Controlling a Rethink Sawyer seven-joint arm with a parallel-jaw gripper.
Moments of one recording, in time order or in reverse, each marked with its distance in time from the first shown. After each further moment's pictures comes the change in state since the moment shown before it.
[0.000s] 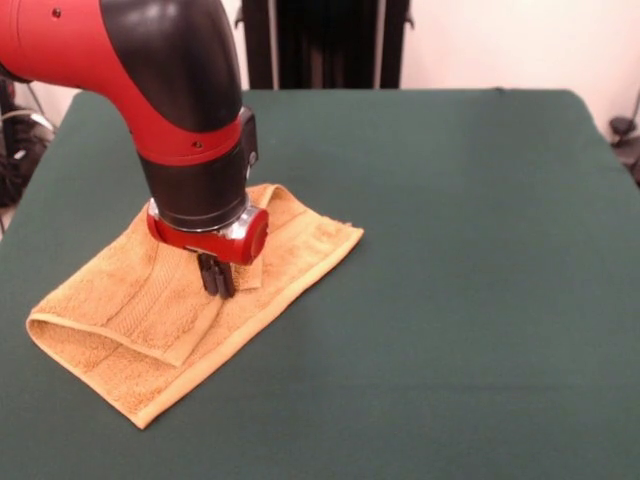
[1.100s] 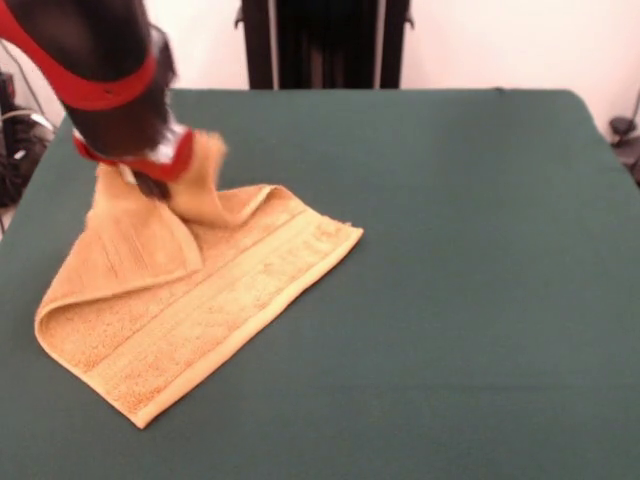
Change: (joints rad) arm -0.103 -0.076 0.000 0.000 -0.181 0.384 -0.084
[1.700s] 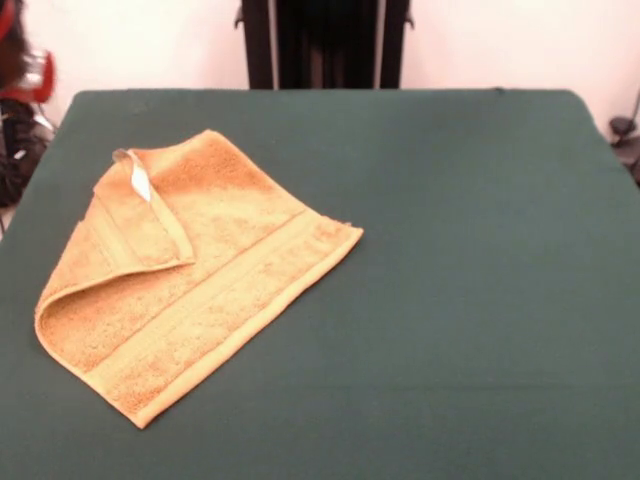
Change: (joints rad) arm -0.175 -0.041 0.000 -0.041 -0.281 0.154 -0.376
